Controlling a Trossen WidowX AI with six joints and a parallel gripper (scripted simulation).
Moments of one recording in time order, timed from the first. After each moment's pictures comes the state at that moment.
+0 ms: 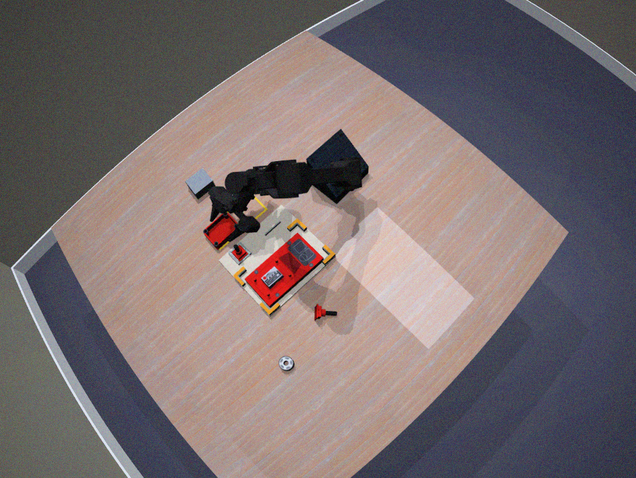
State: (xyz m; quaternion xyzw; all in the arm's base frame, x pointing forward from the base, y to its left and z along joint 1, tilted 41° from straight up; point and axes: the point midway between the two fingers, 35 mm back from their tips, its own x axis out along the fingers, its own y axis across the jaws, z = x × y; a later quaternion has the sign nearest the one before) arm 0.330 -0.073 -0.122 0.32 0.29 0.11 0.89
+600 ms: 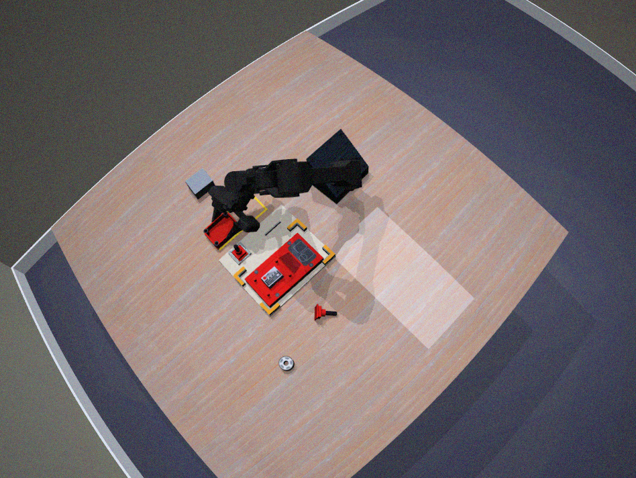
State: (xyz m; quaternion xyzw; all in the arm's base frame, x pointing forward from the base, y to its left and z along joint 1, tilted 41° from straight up) arm 0.329 -0.075 -0.122 0.33 0.30 0.11 0.89
